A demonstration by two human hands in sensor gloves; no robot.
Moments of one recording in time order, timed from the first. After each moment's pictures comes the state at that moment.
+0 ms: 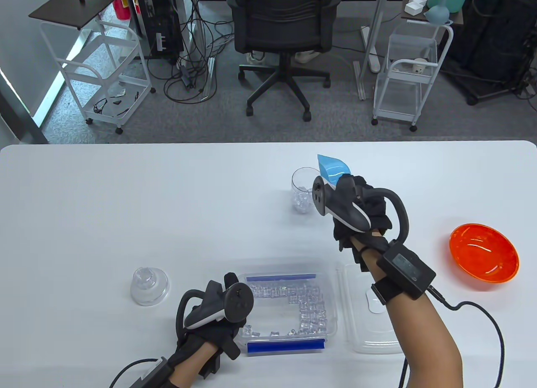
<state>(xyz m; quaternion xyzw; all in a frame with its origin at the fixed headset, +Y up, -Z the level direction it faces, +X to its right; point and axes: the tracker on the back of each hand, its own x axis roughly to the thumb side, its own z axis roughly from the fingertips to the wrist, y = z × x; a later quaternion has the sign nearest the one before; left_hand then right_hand) -0.123 -0.730 -0.266 -0.16 -0.19 0.05 0.97 0.113 -0.570 -0.384 0.05 0.05 -0.98 0.21</state>
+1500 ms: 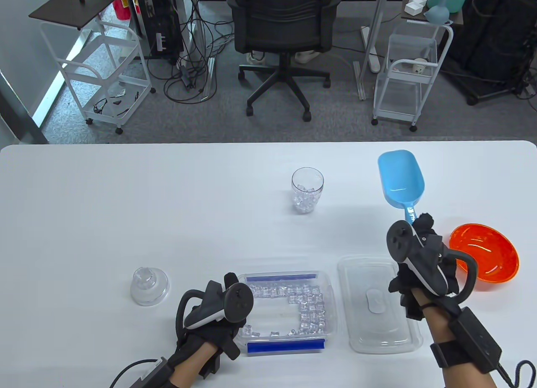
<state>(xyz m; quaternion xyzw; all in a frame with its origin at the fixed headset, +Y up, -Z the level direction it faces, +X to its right) -0.123 -0.729 -0.266 -0.16 -0.20 0.05 0.97 0.248 -0.604 -0.302 0.18 0.10 -0.98 0.04</state>
